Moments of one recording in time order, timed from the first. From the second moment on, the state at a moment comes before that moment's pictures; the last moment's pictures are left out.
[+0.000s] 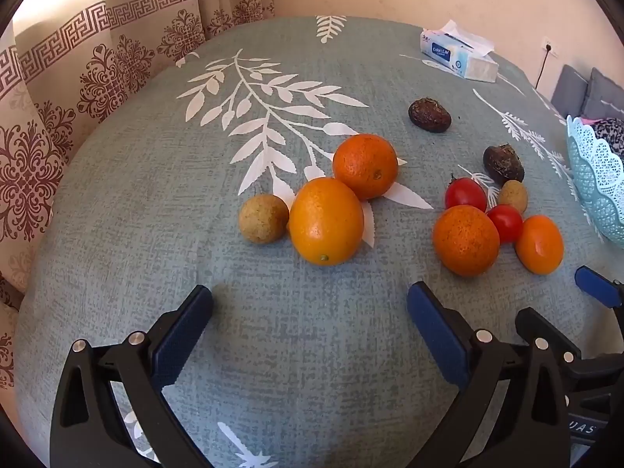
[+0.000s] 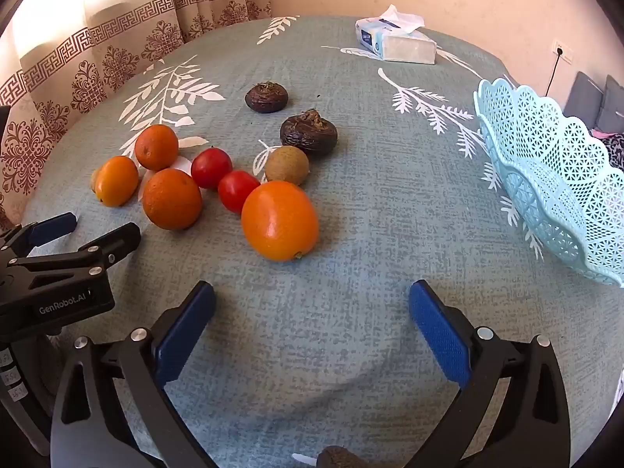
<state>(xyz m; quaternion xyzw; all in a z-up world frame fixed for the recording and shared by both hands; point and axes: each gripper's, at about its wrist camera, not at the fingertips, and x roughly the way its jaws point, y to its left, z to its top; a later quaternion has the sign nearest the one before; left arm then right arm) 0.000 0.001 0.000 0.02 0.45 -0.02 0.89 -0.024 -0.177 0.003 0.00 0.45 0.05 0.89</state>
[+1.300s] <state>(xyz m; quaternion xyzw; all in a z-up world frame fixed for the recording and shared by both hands) 0.000 0.001 0.000 0.03 0.45 -0.02 0.89 -0.023 -0.178 0.003 0.00 0.45 0.05 0.89</state>
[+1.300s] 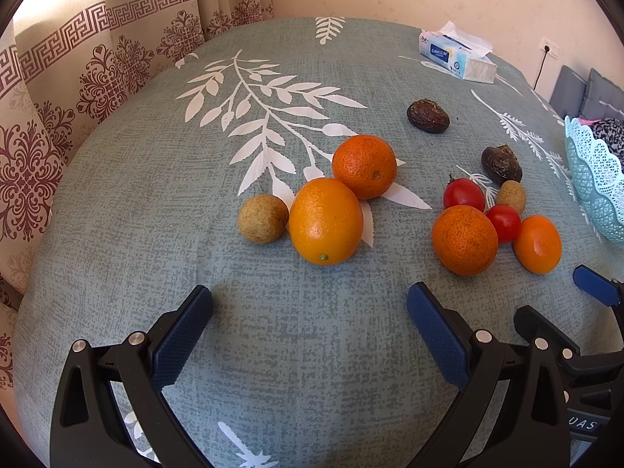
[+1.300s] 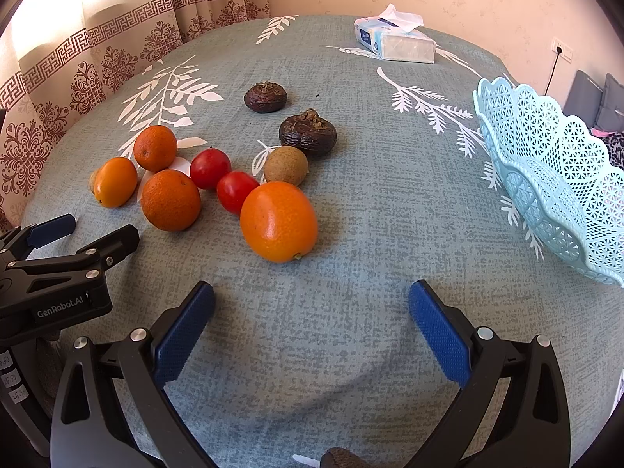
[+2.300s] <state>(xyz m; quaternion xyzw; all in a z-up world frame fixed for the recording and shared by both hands) -0.007 0.001 0.013 0.02 0.42 -0.06 0.90 -0.021 -0.188 0.014 0.01 0.43 0.10 0.89</state>
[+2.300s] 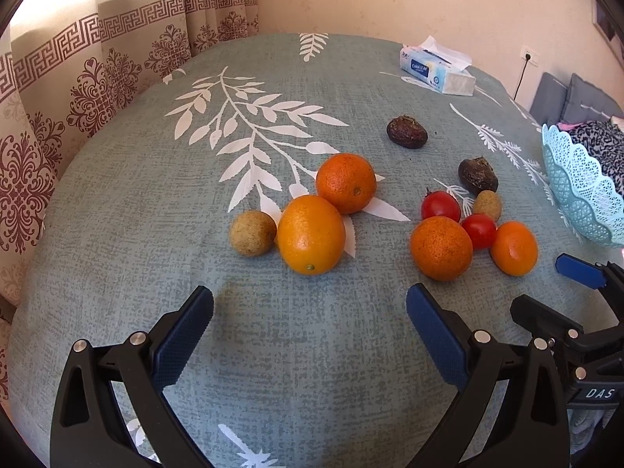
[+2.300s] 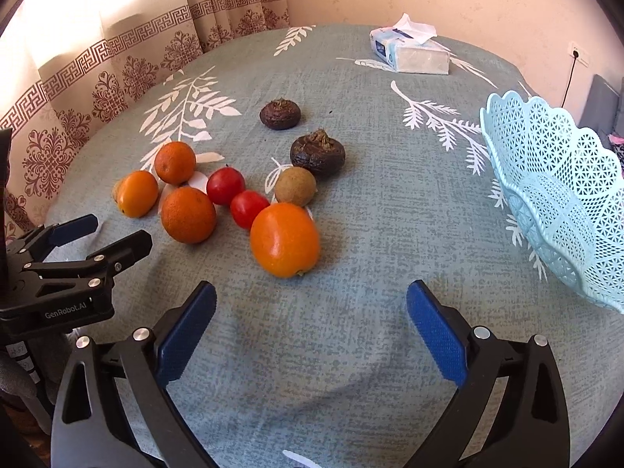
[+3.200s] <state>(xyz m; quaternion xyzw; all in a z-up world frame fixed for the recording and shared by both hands) 0.027 0.009 0.013 -0.01 0.44 -0.05 0.90 -0.003 -0.180 0.015 0.05 0.43 0.15 0.89</state>
